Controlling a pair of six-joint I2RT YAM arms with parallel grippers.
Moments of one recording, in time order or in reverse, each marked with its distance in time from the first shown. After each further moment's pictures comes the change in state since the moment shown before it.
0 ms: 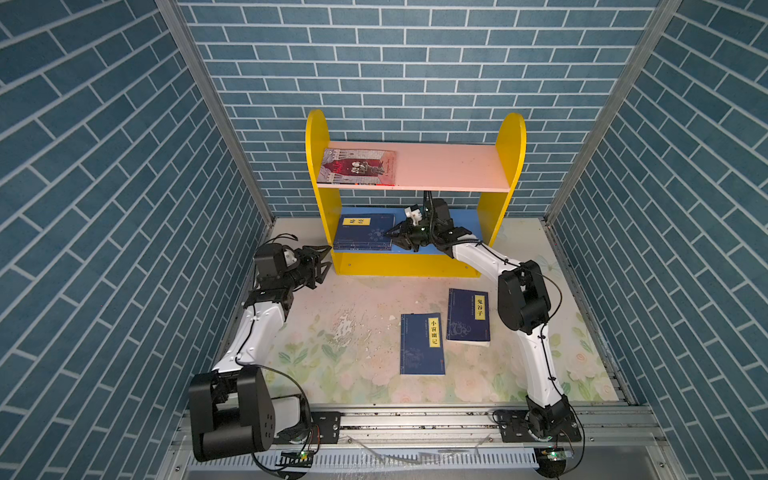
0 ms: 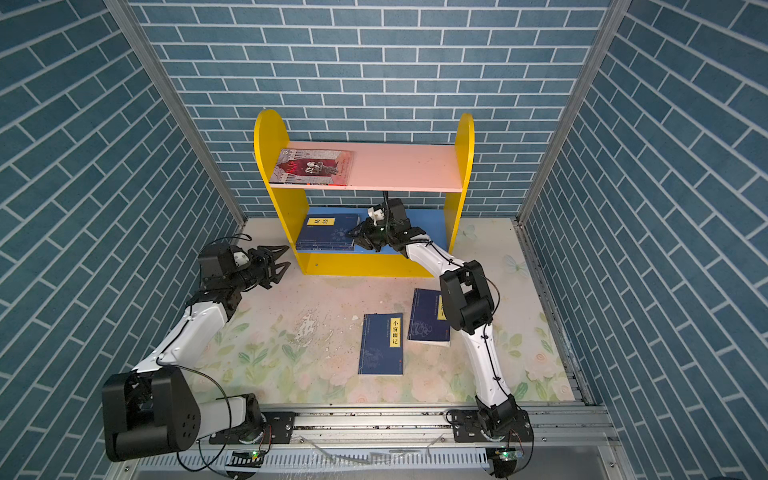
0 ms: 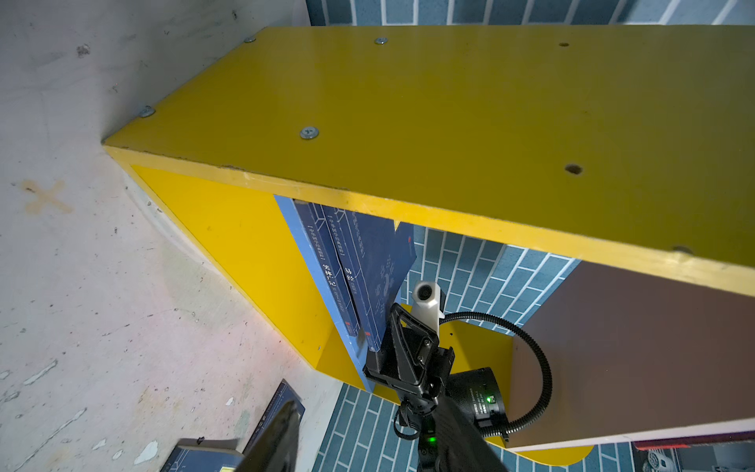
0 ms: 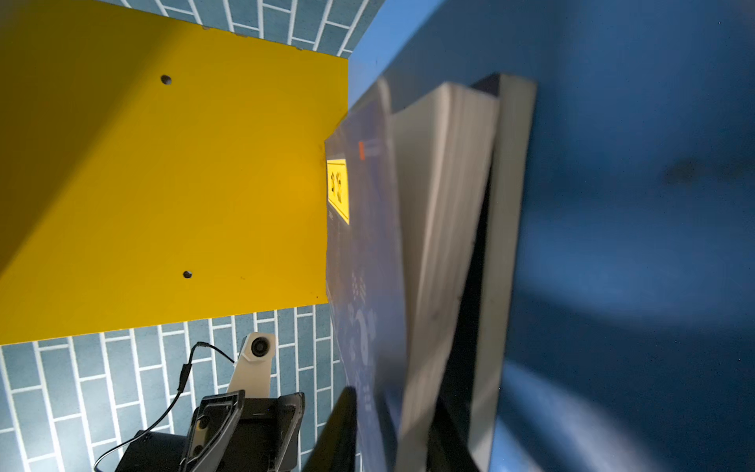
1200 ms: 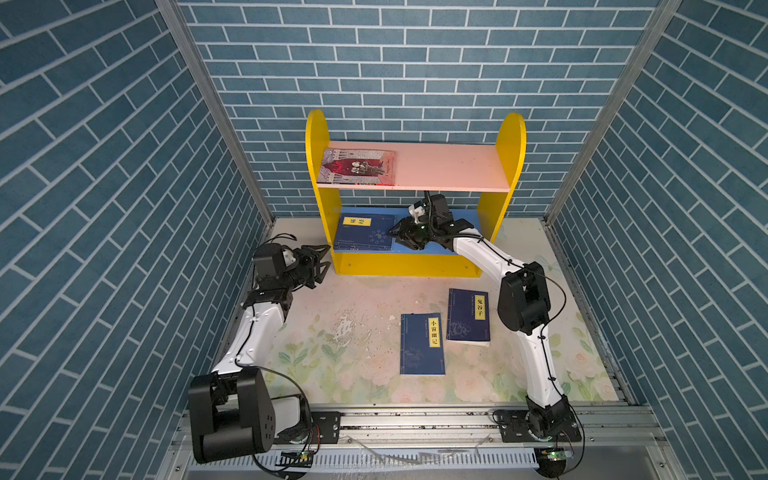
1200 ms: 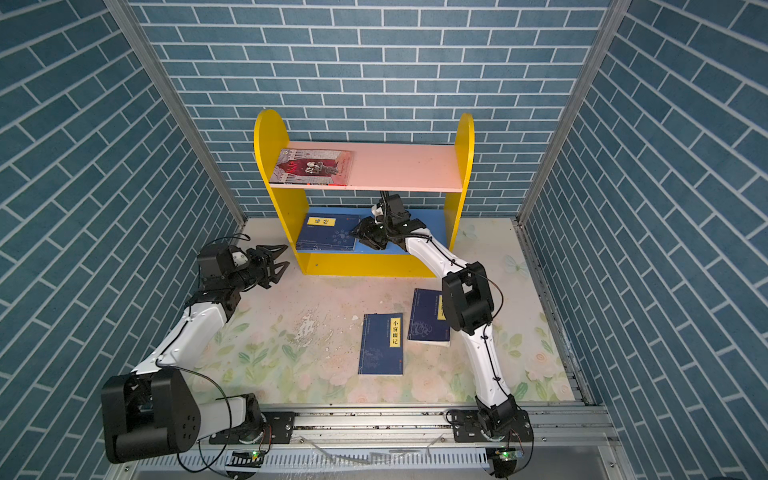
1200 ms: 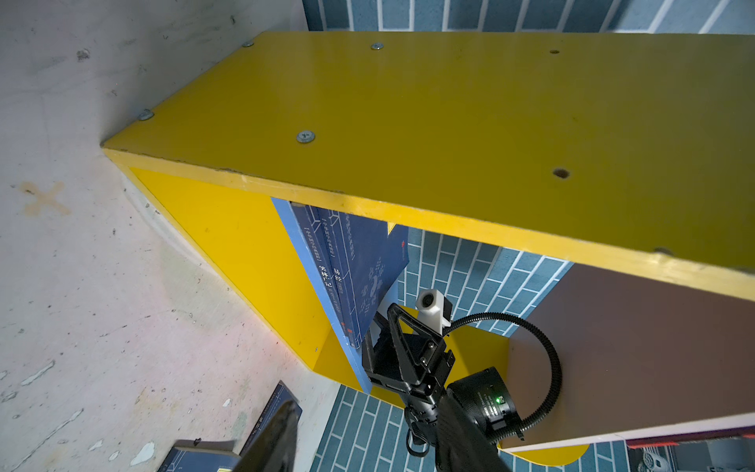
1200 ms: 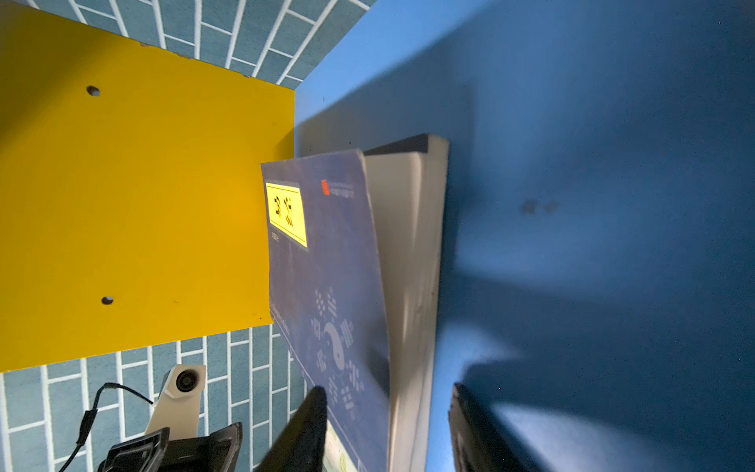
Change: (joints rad) left arm 0.006 -0.007 0.000 0.001 0.000 -0.006; right arm 0.003 -0.003 0.125 -0.278 0.185 -0.181
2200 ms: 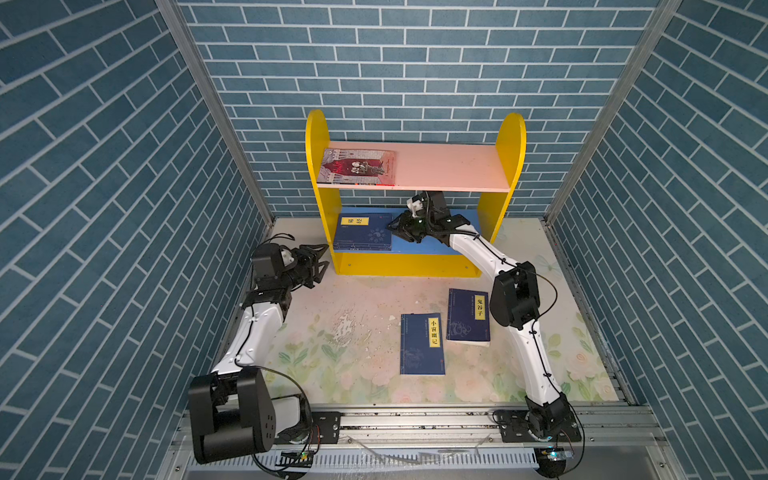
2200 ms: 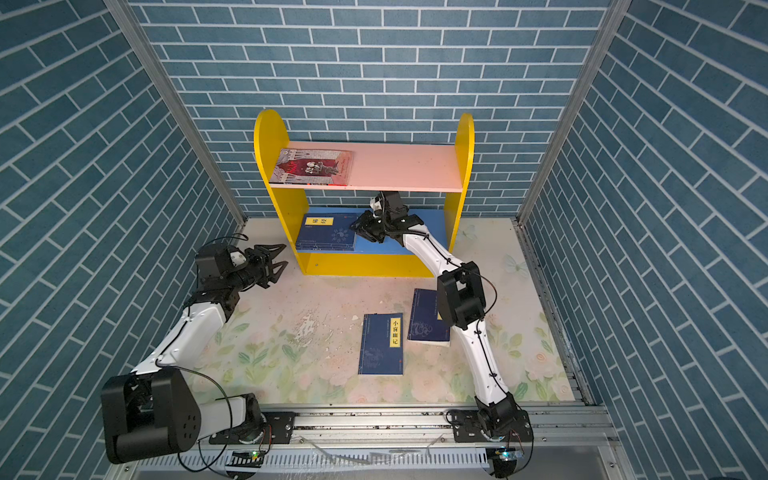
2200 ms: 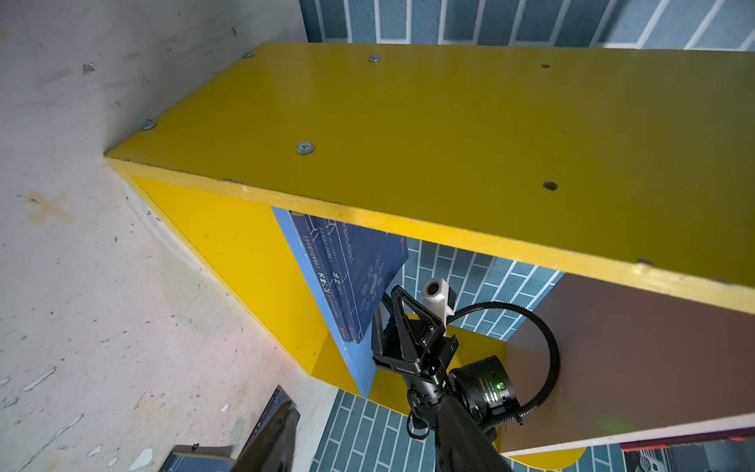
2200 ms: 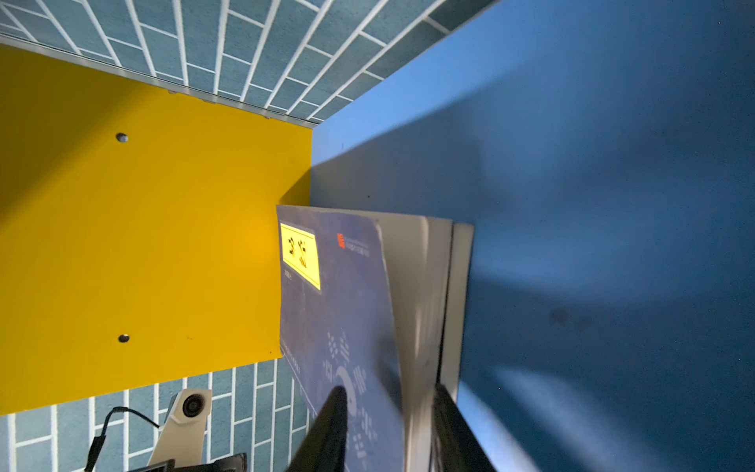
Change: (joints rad) left arm 0.011 0.000 0.000 0.007 0.000 -0.003; right arm -0.005 0.121 0.190 -0.026 -0.008 0.001
